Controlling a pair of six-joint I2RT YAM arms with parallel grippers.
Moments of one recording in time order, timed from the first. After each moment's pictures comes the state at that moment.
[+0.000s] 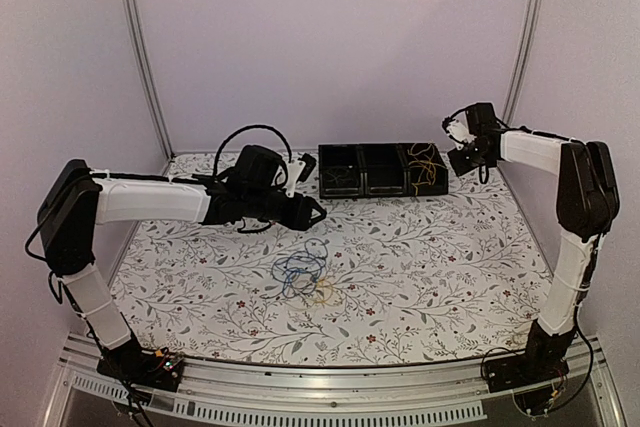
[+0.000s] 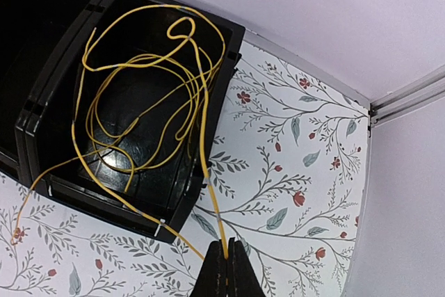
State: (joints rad) left arm -0.76 1.74 1.13 -0.01 0.17 -0.25; right arm 0.16 1.95 1.51 -0.33 0.12 -0.31
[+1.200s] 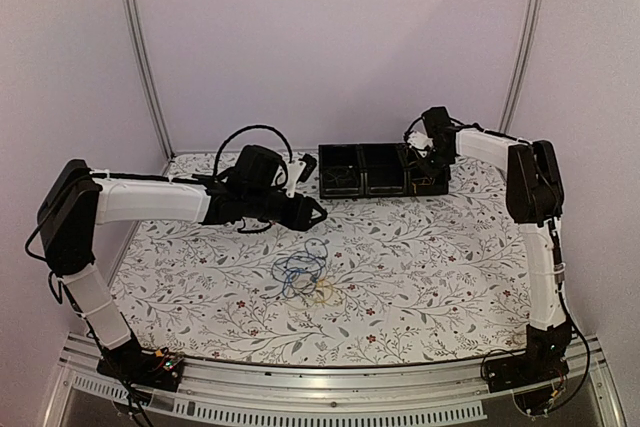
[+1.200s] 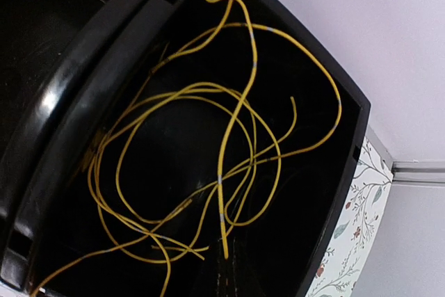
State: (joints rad) left arm -0.76 1.74 1.13 -0.01 0.19 -0.25; right arm 0.28 2.34 1.95 -0.53 0.27 -0.50
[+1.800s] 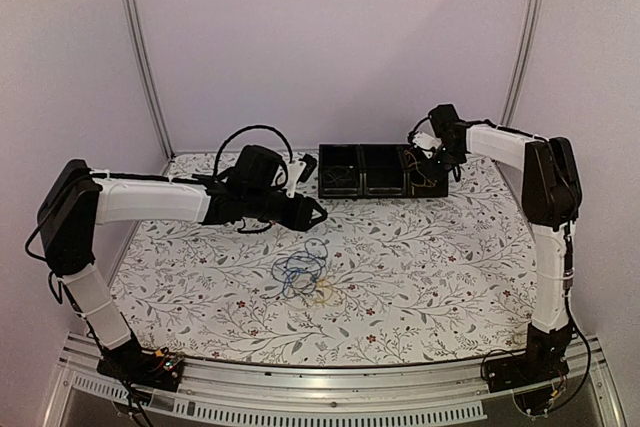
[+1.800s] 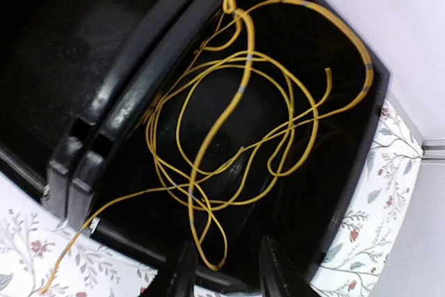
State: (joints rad) left arm -0.76 1.74 1.13 -0.01 0.19 -0.25; right arm 0.29 2.24 1.84 -0.59 0.17 -0.43
